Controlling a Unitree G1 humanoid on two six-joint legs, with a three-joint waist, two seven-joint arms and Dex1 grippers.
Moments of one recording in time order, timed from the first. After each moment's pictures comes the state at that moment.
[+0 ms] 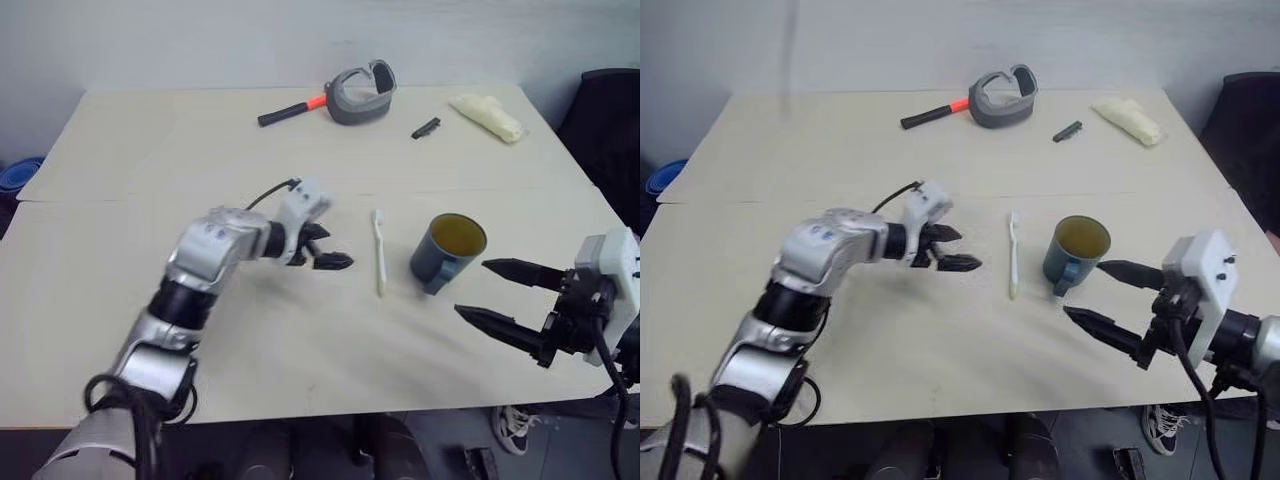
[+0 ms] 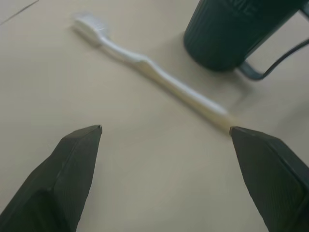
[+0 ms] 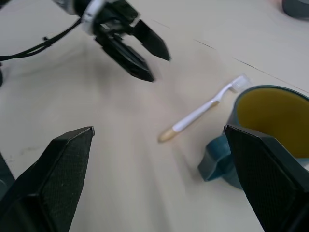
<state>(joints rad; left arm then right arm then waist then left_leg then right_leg) -1.01 0.29 -0.26 0.19 -0.26 1.14 -0.66 0.22 -1.00 -0.68 -0.77 1.10 0.79 0.69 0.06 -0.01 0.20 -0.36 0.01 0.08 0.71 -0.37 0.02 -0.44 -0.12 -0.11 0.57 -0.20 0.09</state>
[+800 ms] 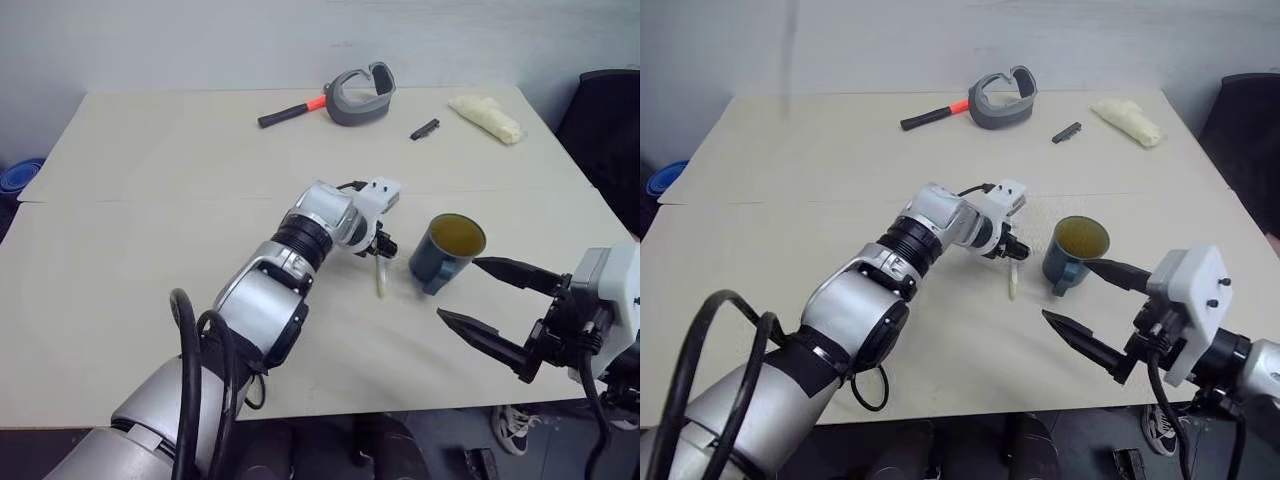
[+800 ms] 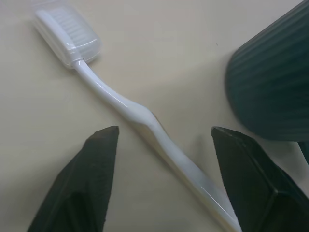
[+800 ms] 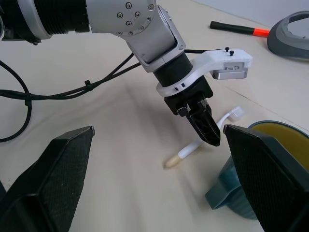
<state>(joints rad) -1.43 -0.11 -0.16 1.13 -0.09 0.92 -0.42 0.29 -0.92 -0.72 -0.94 1.15 0.74 0.51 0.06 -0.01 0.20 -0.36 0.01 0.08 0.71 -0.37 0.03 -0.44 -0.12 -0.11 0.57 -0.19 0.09</state>
